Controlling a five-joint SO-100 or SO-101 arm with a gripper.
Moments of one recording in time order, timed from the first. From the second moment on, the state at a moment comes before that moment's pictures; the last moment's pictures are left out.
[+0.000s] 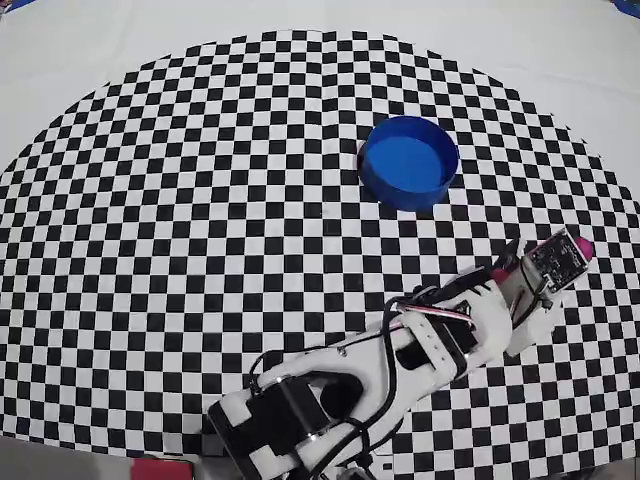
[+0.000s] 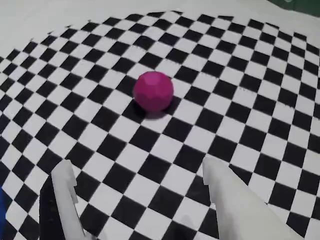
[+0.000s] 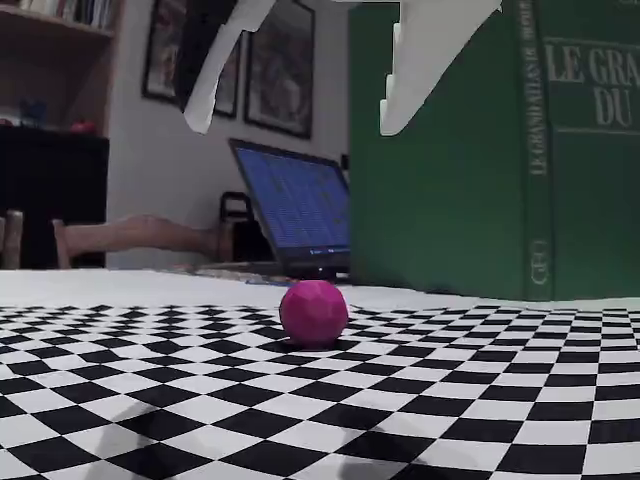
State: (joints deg) arm 62.5 122.5 152.2 -1.4 -90.7
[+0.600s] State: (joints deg) arm 63.5 110.0 142.6 -1.3 -90.7
